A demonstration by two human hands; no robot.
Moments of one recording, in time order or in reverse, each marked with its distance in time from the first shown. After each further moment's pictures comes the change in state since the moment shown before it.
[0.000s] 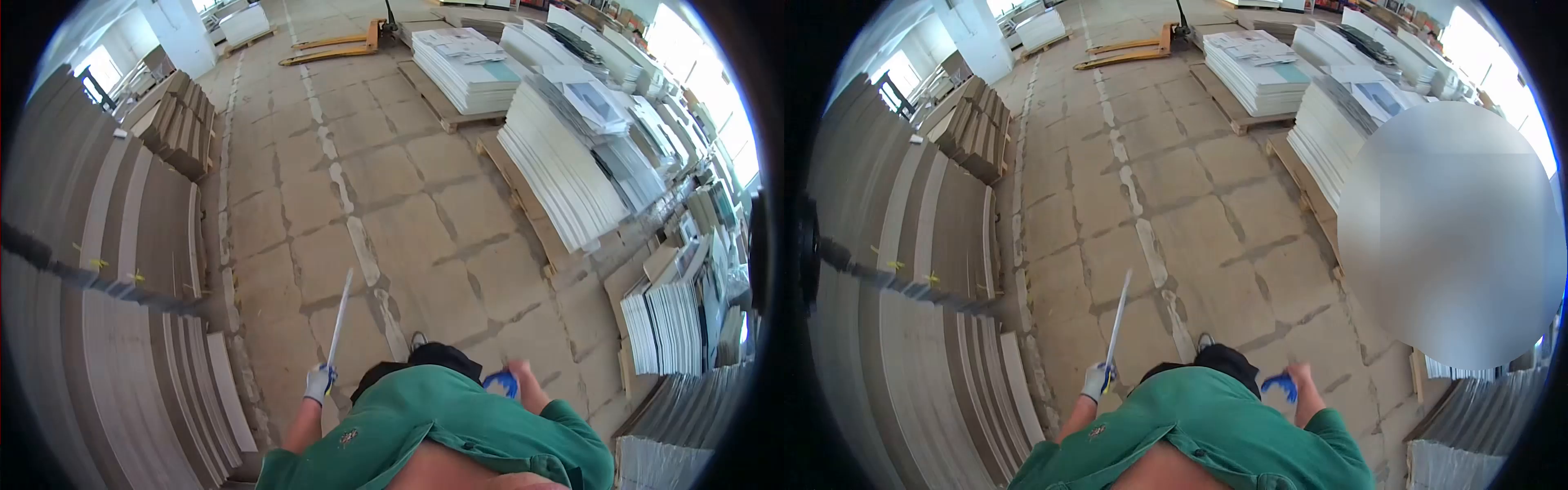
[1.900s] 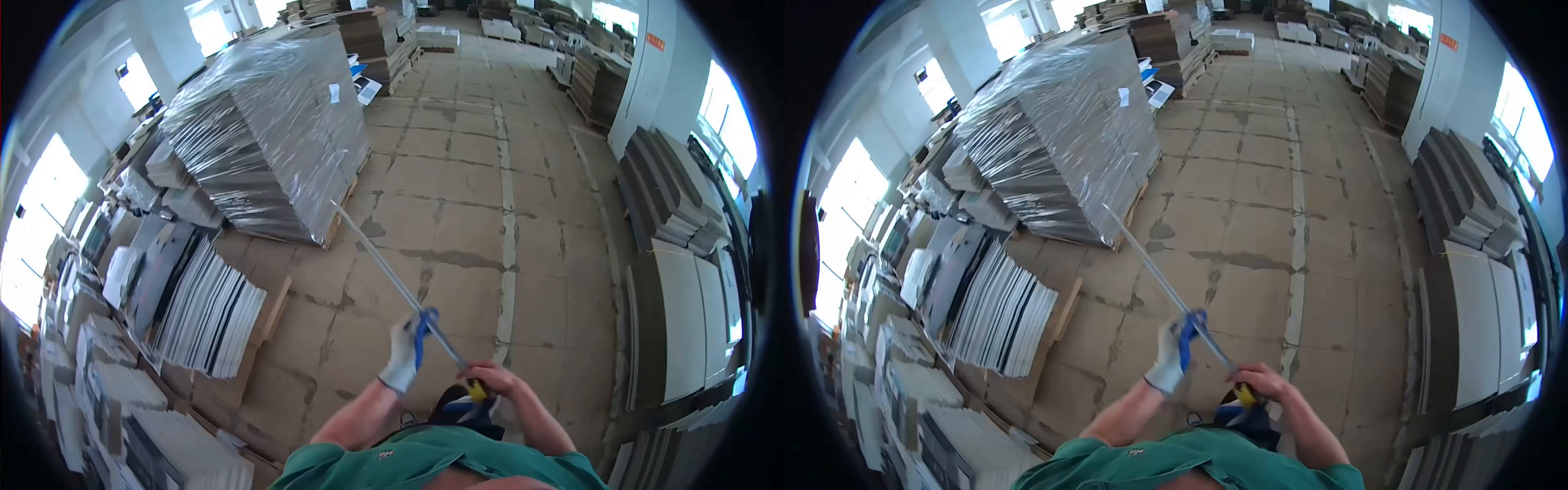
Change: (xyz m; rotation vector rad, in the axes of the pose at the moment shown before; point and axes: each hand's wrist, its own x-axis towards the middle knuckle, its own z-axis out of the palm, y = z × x) left_hand -0.615 -0.313 0.698 1.075 -2.312 -0.614; right_hand -0.517 0.212 -0.062 1.889 1.290 0.639
